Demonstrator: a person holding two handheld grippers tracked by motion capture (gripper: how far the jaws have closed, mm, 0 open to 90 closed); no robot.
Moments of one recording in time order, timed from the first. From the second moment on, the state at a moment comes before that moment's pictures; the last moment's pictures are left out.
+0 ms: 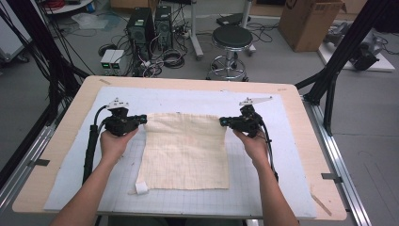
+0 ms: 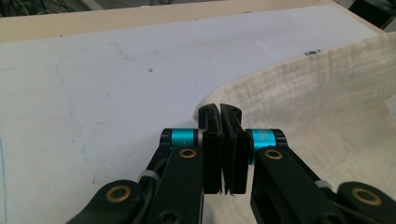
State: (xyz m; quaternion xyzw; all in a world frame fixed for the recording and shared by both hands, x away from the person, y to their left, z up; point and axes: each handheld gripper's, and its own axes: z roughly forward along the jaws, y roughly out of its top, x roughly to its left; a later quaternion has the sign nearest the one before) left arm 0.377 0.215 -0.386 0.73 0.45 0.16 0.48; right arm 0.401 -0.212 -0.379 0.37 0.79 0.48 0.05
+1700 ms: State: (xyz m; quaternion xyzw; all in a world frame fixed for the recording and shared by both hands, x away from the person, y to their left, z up) left arm 0.260 0.229 -0.419 0.78 0.37 0.14 0.48; right arm 0.301 -0.224 -0.412 0.30 0.82 0.48 0.03
